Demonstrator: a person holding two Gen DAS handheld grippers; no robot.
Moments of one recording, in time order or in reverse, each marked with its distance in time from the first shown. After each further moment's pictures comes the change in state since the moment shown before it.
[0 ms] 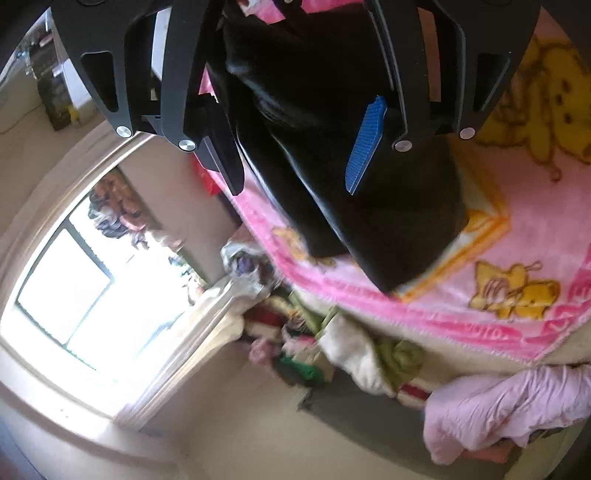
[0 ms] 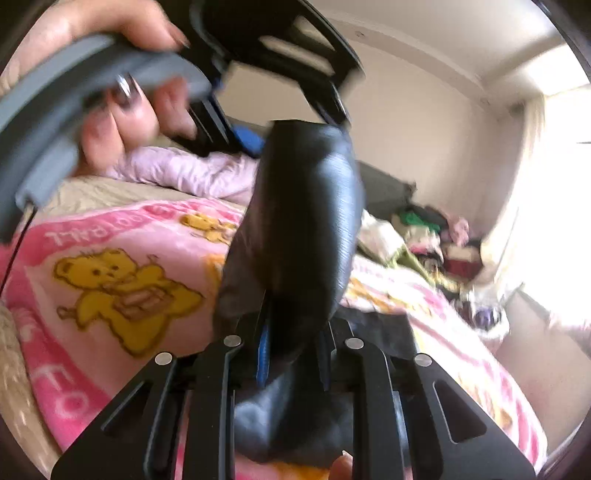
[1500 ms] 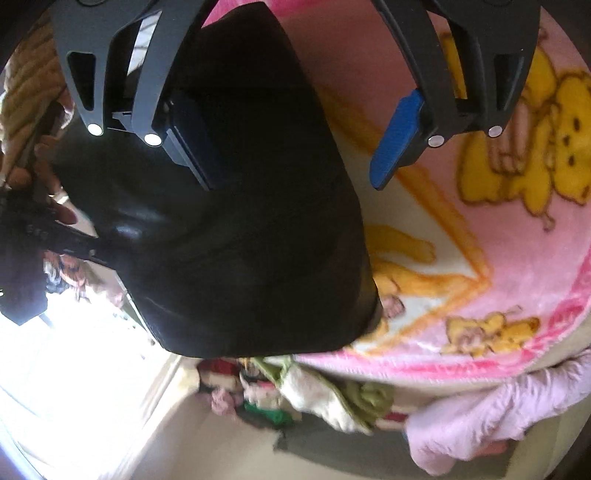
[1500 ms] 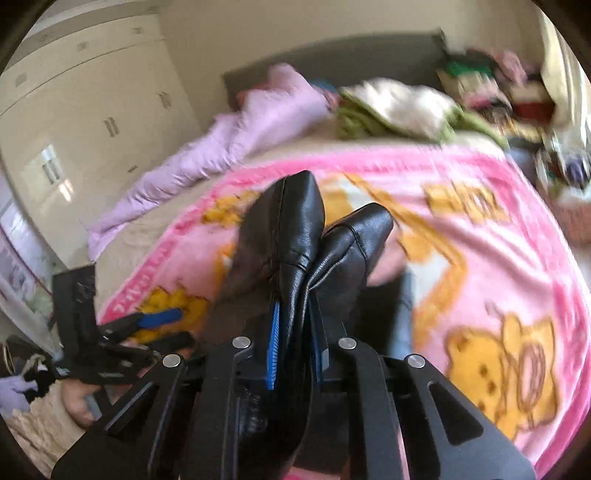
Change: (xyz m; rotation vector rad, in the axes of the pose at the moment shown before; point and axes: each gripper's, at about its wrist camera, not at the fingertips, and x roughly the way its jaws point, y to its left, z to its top) left arm 0.080 0.014 -0.084 0.109 0.193 0.256; right arm 0.082 -0.230 0.030 0.453 0.425 0.486
